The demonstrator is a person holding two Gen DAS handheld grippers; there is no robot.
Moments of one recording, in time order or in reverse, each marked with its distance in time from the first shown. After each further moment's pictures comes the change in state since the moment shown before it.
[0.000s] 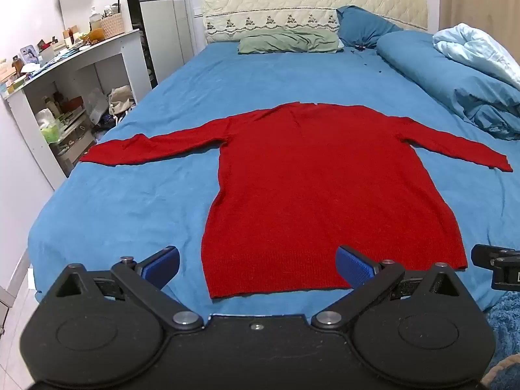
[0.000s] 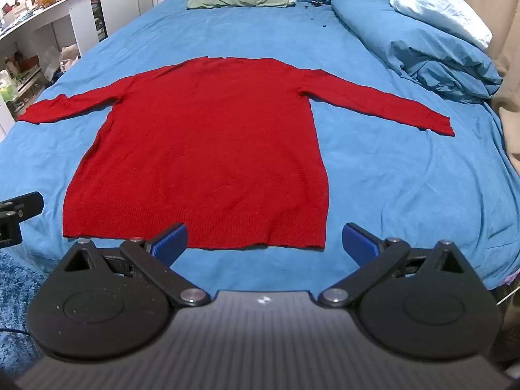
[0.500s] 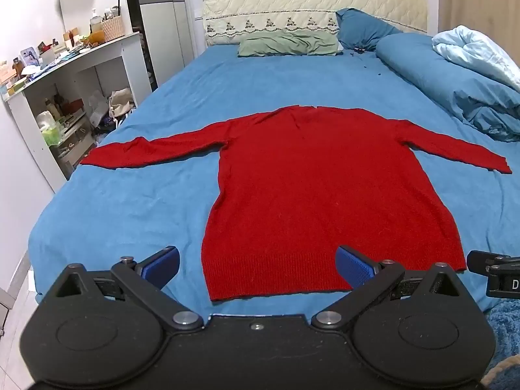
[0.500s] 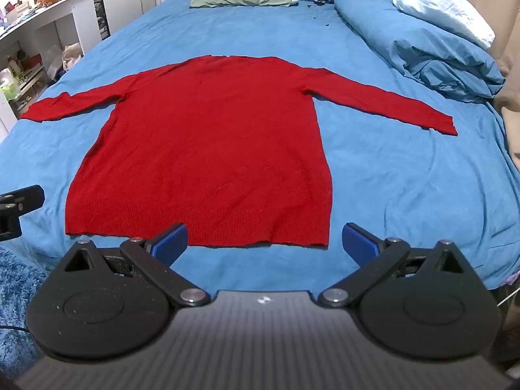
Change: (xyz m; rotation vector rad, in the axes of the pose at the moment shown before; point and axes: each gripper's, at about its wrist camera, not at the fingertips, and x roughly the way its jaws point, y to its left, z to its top) left arm -0.002 0.000 -0.002 -0.001 -0.017 -0.003; right arm 0.001 -0.004 -0.001 -0.001 0.003 0.000
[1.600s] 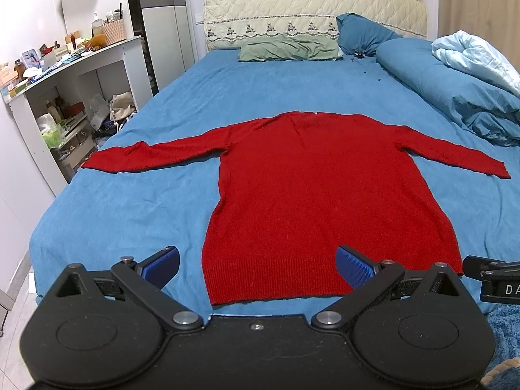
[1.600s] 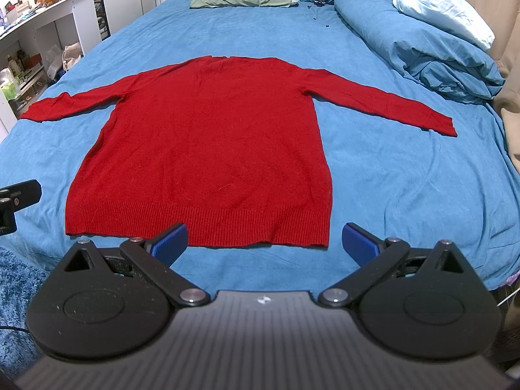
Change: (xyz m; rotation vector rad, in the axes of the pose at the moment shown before) left arm -0.008 -0.002 0.003 -0.006 -0.017 -0.001; right arm 0.000 0.005 -0.001 -0.002 -0.002 0.002
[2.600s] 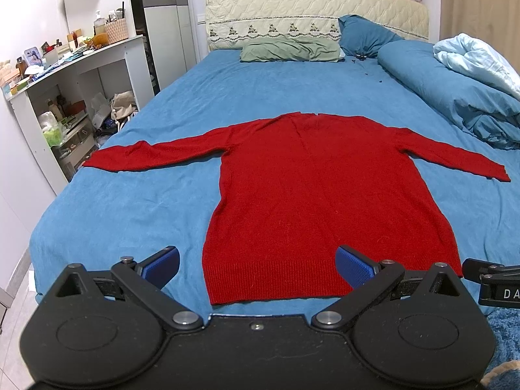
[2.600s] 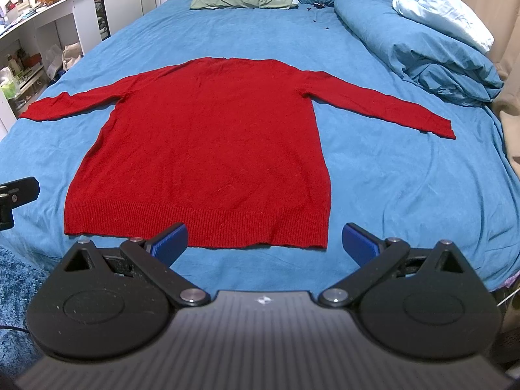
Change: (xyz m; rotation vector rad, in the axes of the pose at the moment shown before) left arm -0.001 0.004 0.001 -0.009 -0.001 -0.003; right arm -0.003 0.002 0.001 -0.011 -0.007 -0.006
